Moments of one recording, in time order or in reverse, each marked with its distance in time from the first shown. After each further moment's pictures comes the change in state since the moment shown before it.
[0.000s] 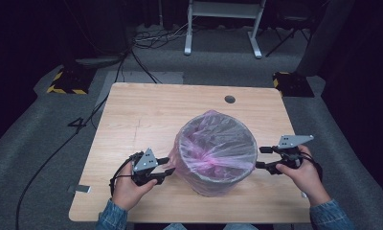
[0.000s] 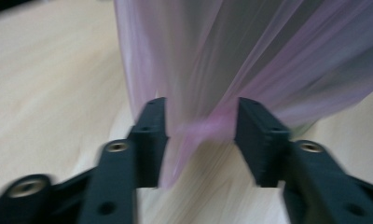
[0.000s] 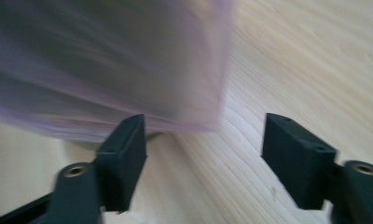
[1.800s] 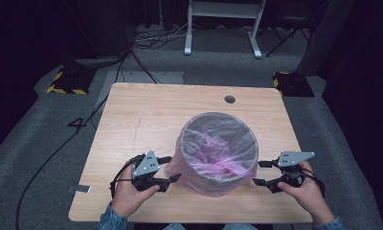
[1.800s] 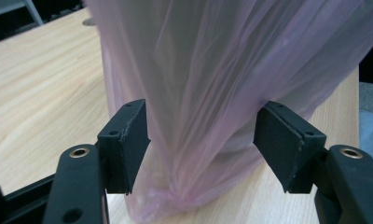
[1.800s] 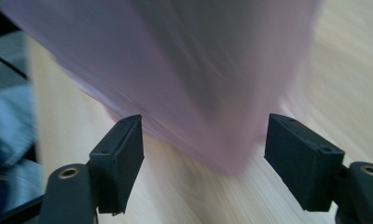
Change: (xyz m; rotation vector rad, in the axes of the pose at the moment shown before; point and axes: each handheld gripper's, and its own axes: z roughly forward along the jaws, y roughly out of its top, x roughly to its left) left arm -0.019 0.017 -0.002 -0.024 -0.026 0.018; right arm 0.040 -0.019 -0.003 -0.005 0.048 -0.035
